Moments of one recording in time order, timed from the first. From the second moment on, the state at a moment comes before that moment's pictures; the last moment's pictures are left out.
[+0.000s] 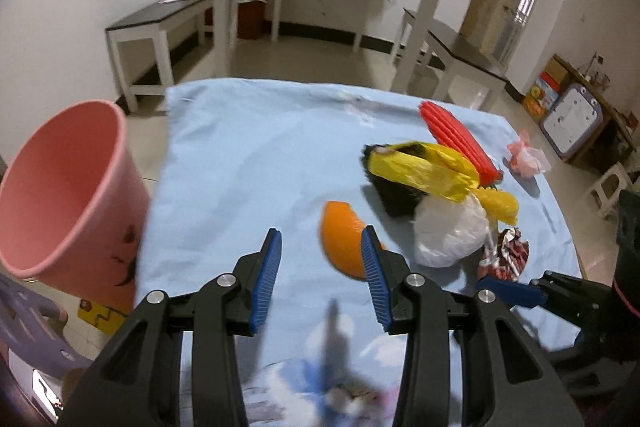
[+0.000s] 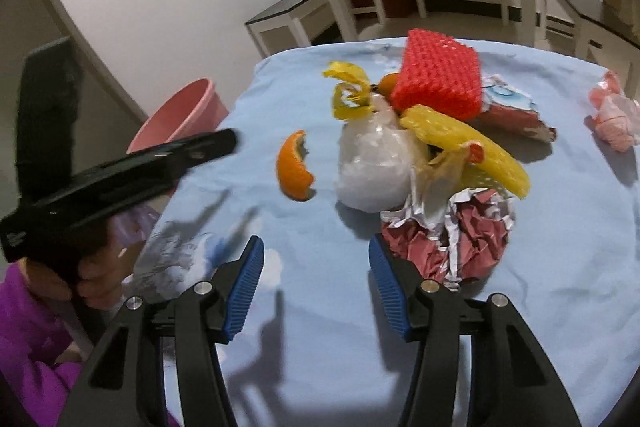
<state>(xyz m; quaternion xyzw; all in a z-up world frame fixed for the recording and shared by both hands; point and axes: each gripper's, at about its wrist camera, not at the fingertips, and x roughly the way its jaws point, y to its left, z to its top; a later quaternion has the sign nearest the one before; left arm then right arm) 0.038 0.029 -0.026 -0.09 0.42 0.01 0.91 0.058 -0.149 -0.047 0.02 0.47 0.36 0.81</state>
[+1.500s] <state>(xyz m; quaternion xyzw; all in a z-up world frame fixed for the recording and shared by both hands) 0.047 0.037 -0.051 -0.10 0.45 0.03 0.89 0.108 -0.139 -0.061 0.05 0.47 0.26 0.84</state>
